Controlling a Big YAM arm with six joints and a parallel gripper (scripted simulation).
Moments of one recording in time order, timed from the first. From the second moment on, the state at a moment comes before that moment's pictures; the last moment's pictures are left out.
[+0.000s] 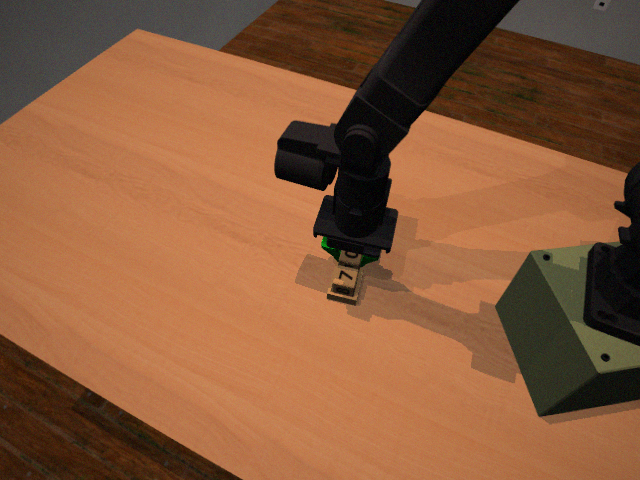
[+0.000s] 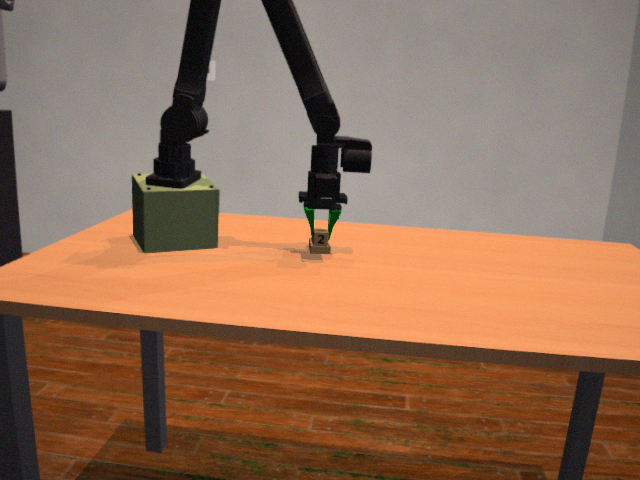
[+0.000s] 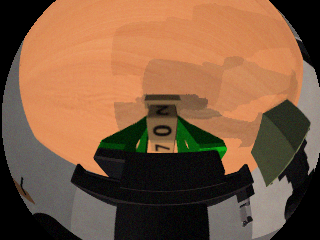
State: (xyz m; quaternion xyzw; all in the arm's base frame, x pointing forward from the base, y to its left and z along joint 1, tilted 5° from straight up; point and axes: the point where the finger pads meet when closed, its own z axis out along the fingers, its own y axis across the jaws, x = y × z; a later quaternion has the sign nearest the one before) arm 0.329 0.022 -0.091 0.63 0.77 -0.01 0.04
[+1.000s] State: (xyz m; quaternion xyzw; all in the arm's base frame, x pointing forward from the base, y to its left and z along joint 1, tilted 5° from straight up) arm 0.328 0.022 -0.086 0.63 0.77 -0.01 0.04
